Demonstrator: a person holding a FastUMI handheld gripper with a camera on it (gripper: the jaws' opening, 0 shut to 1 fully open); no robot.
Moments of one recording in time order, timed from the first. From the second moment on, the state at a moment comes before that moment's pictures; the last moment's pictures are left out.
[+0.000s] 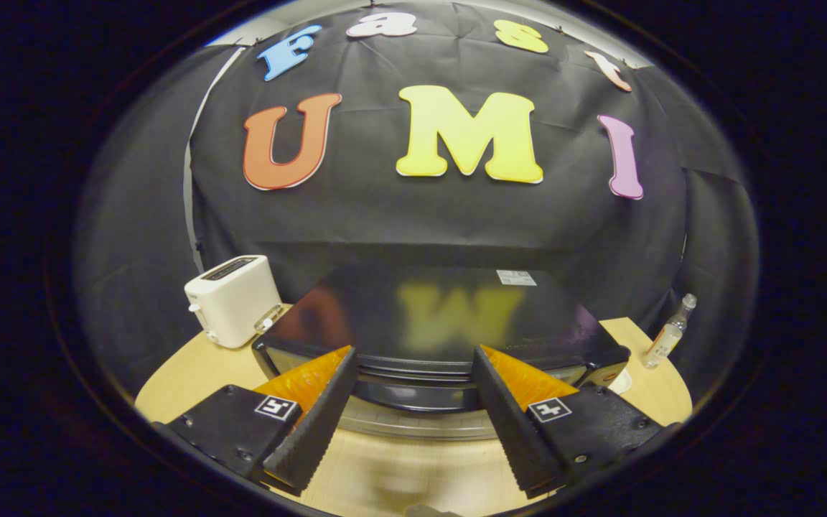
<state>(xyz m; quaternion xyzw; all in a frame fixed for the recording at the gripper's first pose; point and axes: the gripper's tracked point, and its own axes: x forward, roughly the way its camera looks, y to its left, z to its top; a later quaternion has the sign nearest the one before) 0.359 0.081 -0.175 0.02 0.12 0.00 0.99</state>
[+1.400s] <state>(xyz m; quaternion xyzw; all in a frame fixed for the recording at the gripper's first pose) 0.241 0.093 -0.255 0.01 0.19 -0.01 0.98</state>
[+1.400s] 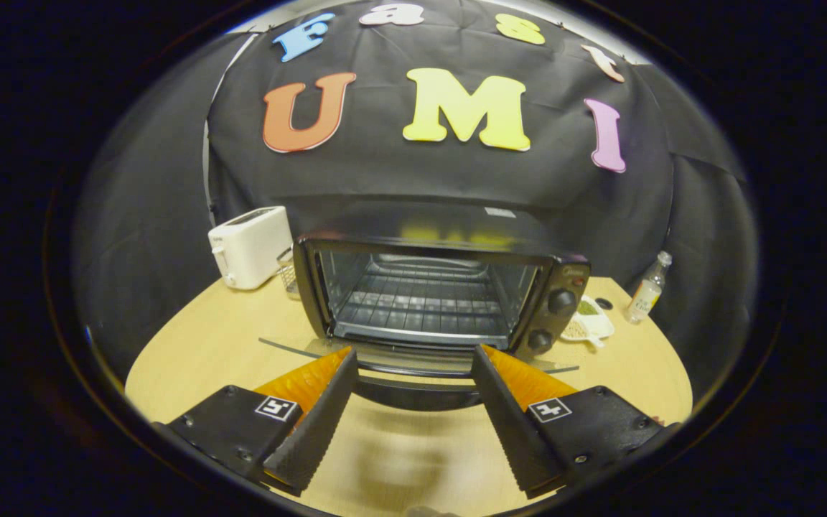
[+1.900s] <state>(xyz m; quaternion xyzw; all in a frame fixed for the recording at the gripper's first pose) 0.215 0.100 -0.326 0.01 0.26 0.00 0.97</state>
